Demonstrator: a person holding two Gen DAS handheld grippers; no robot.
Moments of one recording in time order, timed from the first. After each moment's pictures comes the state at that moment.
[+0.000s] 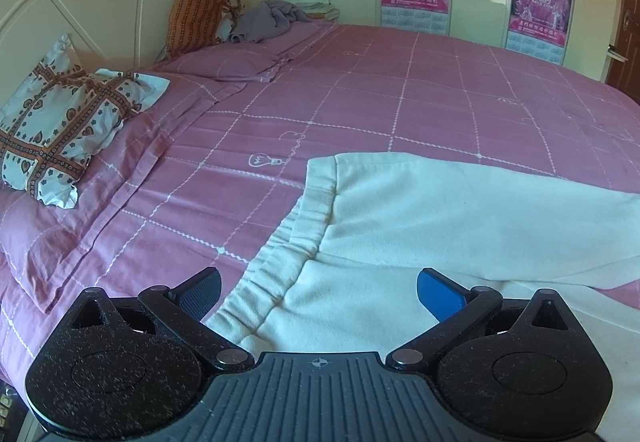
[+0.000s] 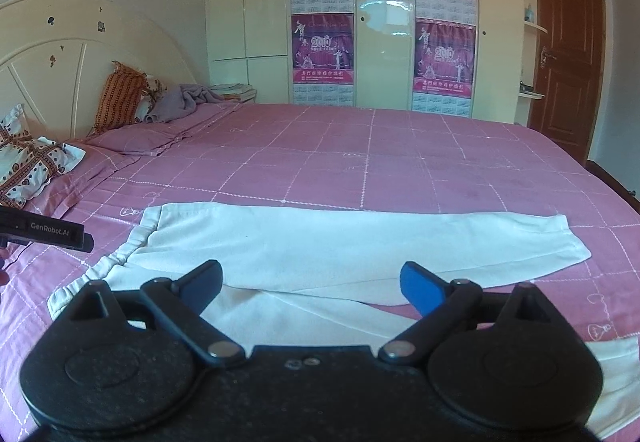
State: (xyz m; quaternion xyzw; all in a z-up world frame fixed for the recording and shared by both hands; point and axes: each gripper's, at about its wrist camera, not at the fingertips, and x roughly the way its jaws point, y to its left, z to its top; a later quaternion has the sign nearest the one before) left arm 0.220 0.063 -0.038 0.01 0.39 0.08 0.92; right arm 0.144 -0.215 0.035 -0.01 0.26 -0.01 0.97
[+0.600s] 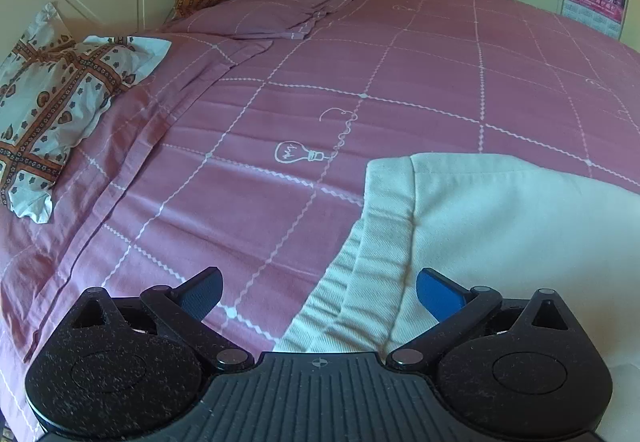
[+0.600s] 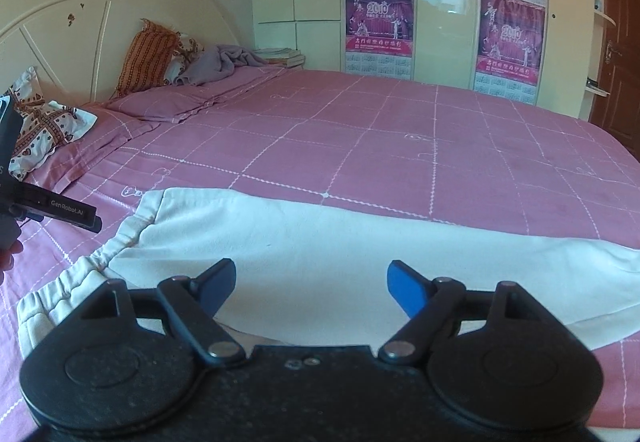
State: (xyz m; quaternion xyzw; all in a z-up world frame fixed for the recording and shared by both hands) left arm 0.366 0.109 -0.109 0.02 0.45 0.13 0.88; right arm 0.290 -0.208 -0.018 -0.03 0.31 0.07 0.95
